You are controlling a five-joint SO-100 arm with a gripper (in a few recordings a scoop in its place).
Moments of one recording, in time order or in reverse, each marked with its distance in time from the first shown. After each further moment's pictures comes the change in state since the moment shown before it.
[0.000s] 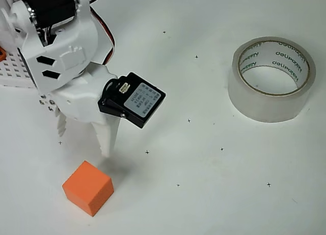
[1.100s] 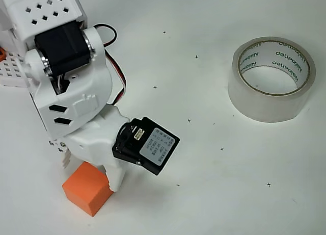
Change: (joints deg) arm 1.4 -19.4 -11.6 -4.2 -4.0
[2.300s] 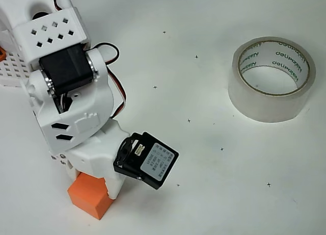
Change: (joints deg) arm 1.0 -6.1 -1.1 -2.1 -1.2
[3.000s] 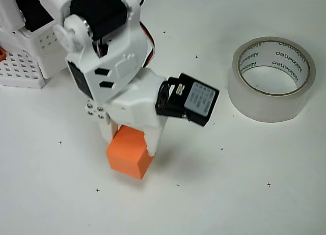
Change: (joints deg) arm -16.2 12.6 -3.4 11.2 8.8
